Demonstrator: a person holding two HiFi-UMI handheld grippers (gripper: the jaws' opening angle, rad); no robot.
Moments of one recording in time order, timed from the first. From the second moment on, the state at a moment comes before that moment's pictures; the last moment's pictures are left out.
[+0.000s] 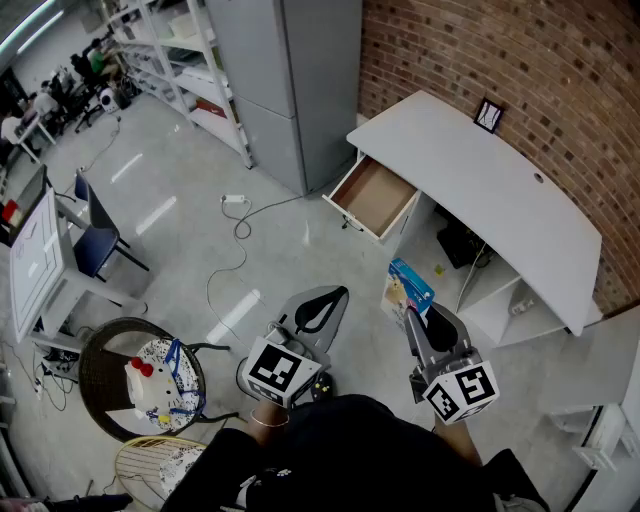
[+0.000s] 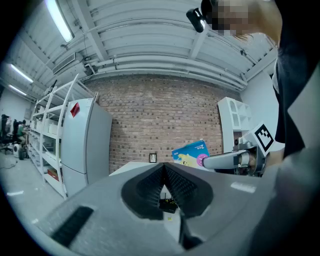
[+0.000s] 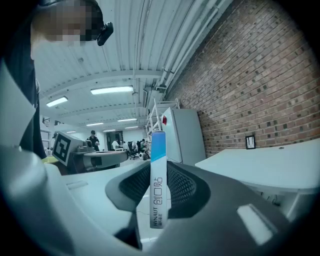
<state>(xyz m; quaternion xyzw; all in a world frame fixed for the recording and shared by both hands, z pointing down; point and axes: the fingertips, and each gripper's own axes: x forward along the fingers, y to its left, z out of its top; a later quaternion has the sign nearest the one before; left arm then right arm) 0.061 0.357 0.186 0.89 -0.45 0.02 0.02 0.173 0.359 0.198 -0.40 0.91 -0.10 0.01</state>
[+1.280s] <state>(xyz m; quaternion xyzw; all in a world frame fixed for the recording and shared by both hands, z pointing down) 0.020 0.345 0.191 0.90 -0.43 0.01 0.02 0.144 0.352 0.203 -0.44 0.89 -0.11 0.01</state>
